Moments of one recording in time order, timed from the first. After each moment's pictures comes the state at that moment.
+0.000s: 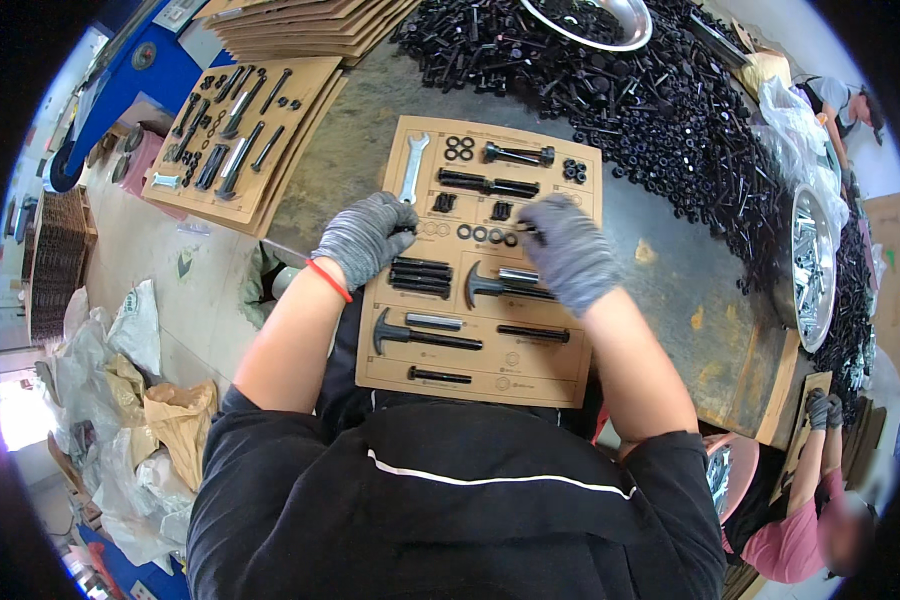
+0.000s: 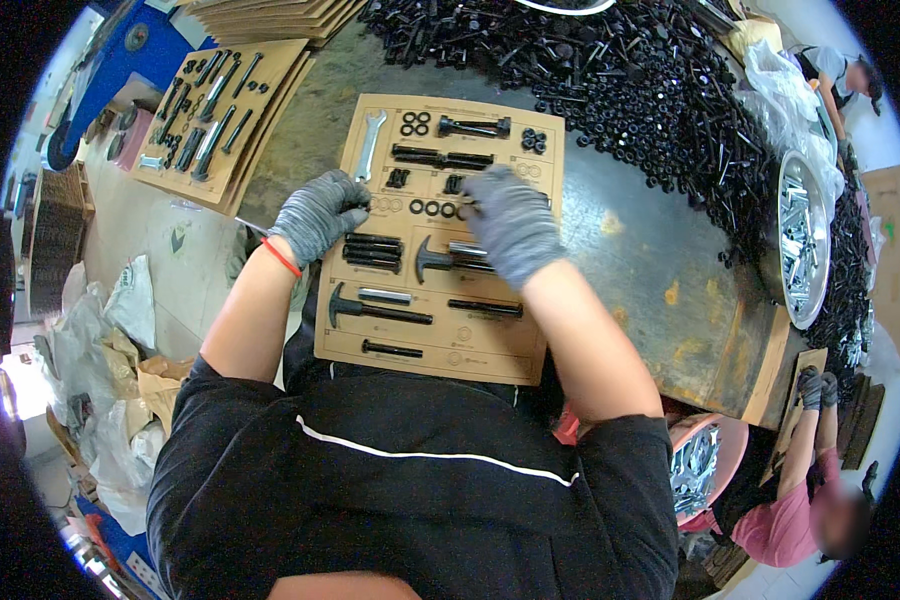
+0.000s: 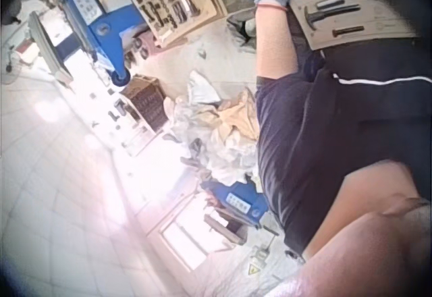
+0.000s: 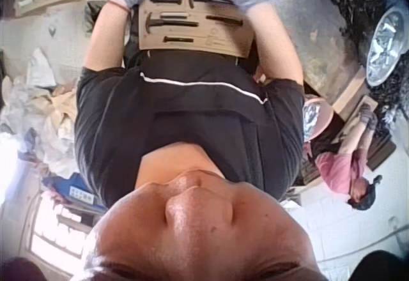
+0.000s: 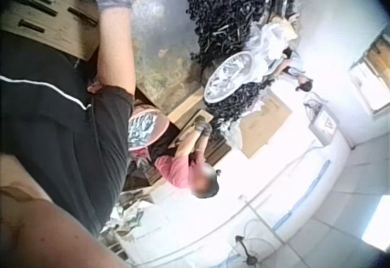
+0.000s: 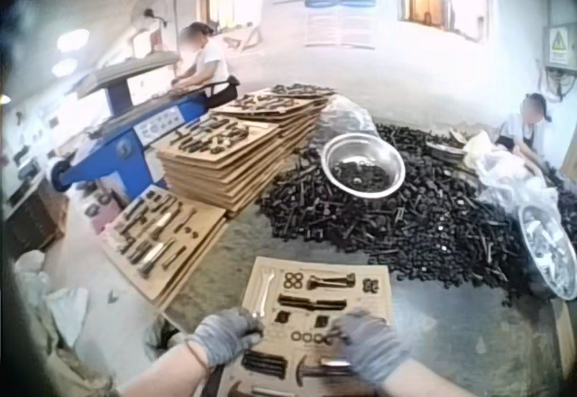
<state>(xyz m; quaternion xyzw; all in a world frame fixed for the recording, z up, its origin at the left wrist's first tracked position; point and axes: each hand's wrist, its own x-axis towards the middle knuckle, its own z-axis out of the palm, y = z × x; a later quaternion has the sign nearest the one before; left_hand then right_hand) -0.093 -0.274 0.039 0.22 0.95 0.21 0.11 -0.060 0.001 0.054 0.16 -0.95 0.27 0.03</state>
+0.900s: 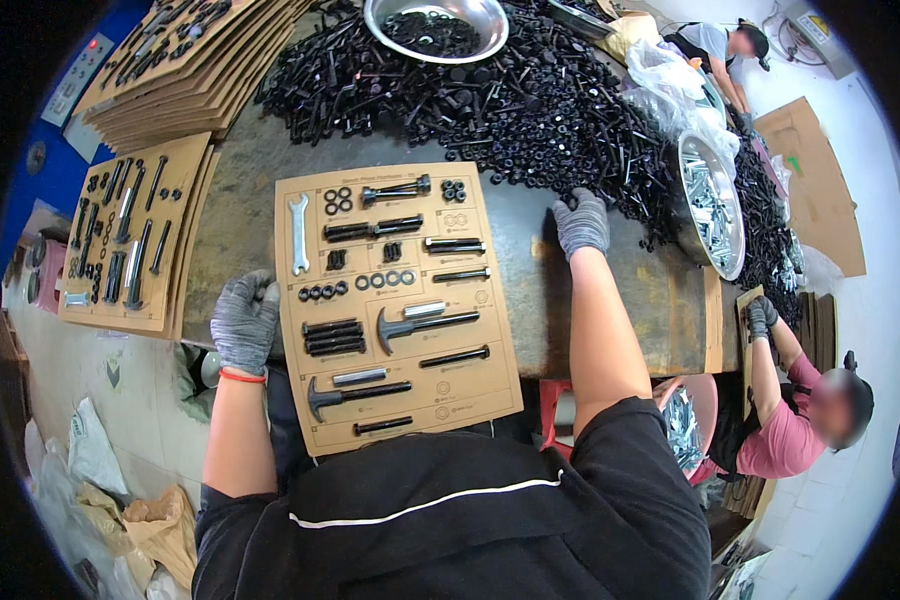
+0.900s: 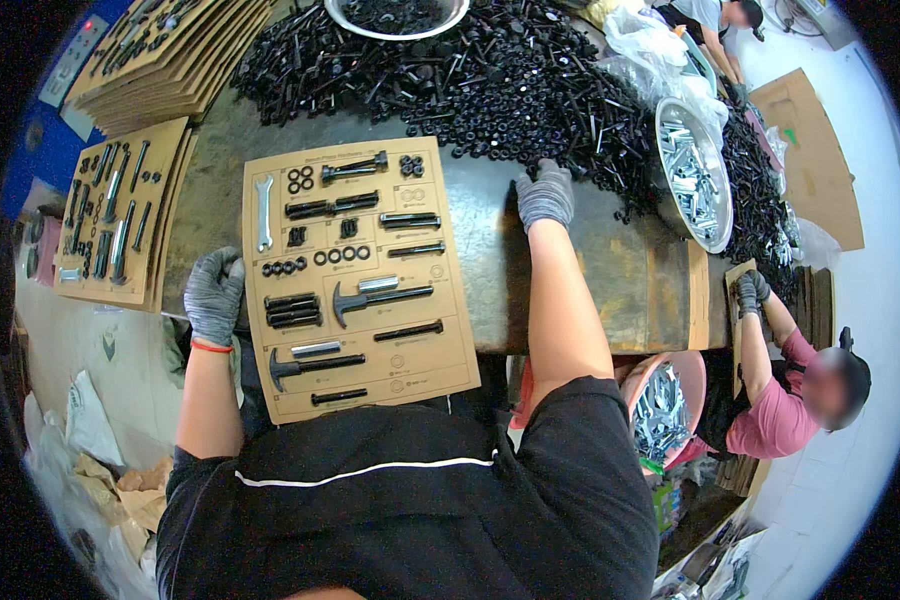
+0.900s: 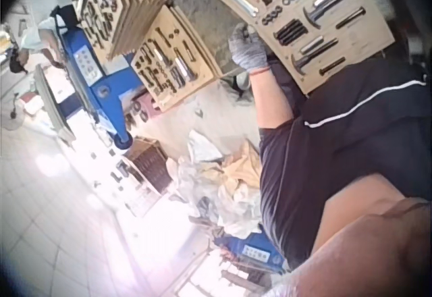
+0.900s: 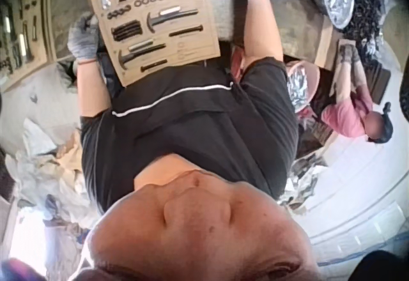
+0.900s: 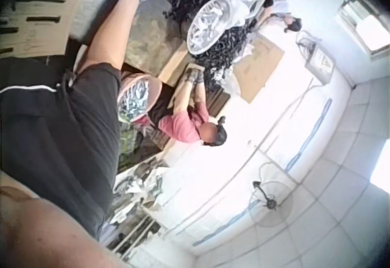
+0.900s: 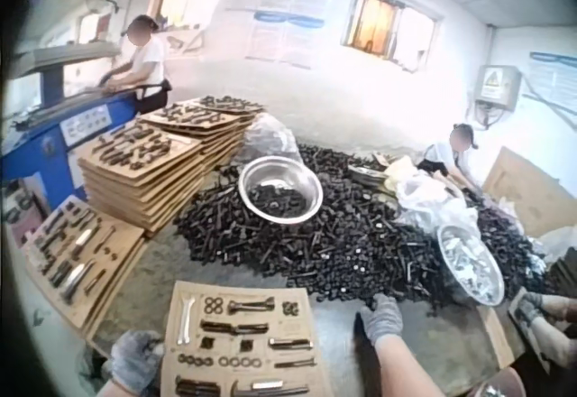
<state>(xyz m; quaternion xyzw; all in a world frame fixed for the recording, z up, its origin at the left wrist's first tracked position) -0.097 -0.310 -0.023 0.10 0.91 0.39 -0.14 -0.091 0.194 -0.001 -0.35 -0.92 0.14 0.11</state>
